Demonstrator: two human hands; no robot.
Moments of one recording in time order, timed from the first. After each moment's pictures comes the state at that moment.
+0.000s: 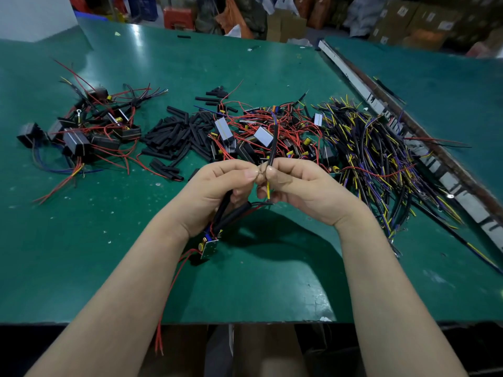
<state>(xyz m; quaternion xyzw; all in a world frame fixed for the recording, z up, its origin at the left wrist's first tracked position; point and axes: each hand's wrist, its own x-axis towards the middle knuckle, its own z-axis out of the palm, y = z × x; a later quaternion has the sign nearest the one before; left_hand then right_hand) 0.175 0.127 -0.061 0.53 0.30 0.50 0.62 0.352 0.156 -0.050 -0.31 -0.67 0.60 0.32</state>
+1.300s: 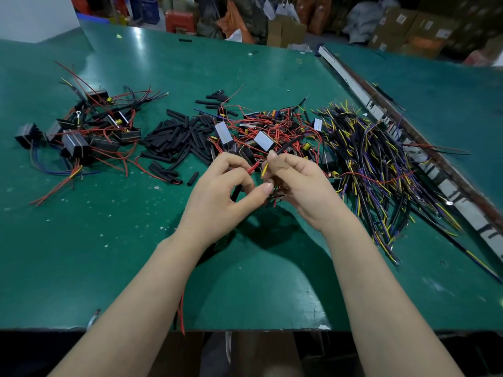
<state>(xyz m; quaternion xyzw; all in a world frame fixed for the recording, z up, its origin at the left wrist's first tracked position) 0.186 0.129 -0.080 0.70 0.48 0.51 0.12 0.340 0.164 -0.054 -0.41 -0.60 0.55 0.42</state>
